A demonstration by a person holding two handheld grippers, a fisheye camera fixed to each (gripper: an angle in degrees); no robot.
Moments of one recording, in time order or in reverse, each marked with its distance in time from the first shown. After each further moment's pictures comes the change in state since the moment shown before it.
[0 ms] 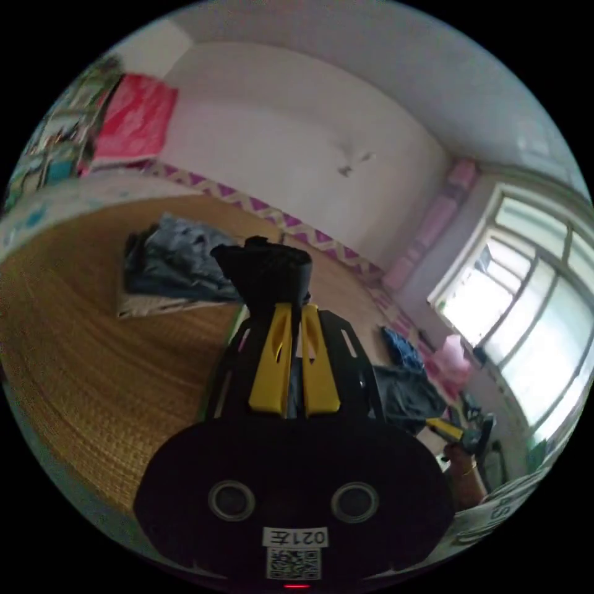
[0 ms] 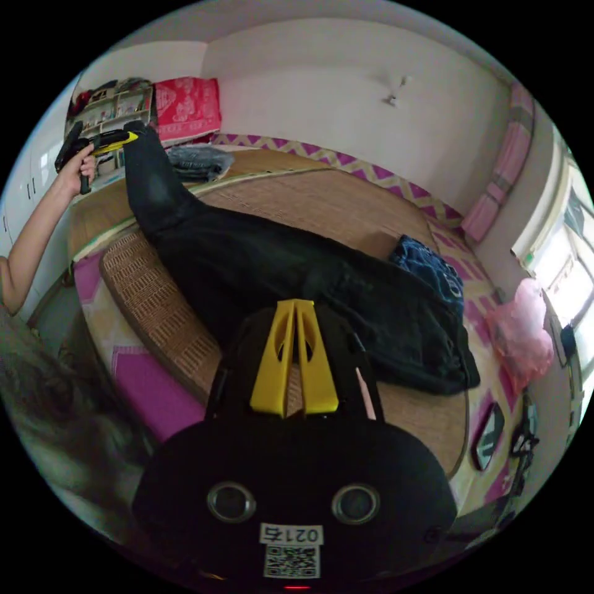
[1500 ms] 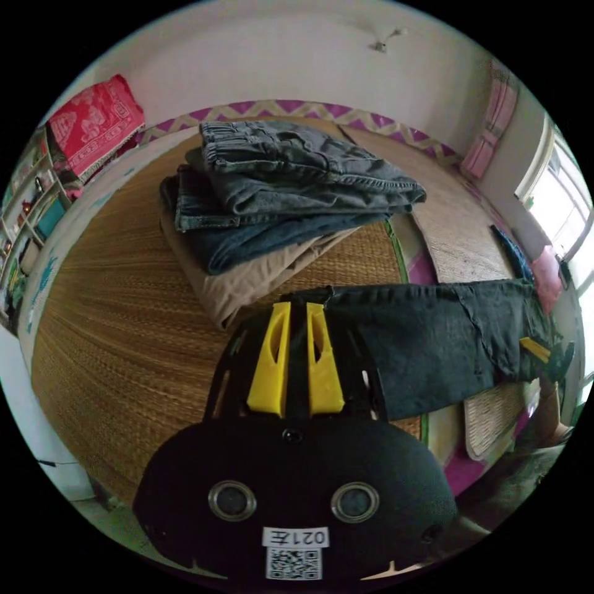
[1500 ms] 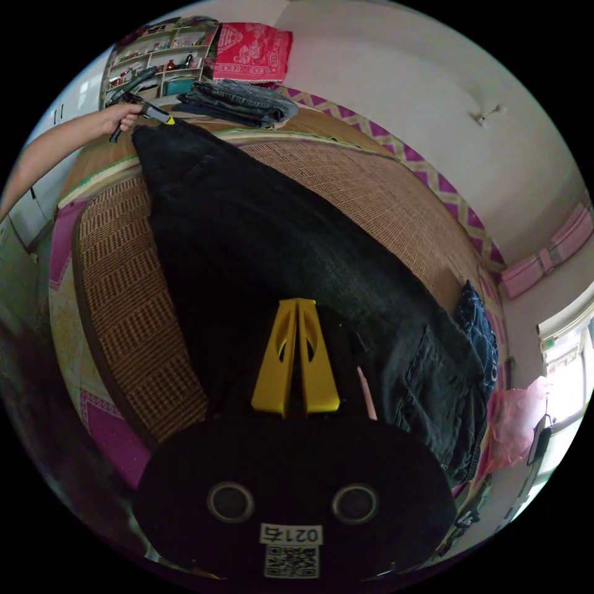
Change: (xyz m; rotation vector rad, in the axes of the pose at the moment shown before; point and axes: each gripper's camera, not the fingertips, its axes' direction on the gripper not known) left arm -0.328 -0.187 0.028 -0.507 -0.305 0.040; right arm -0.224 -0.104 0.235 -0.160 -0.021 -0.330
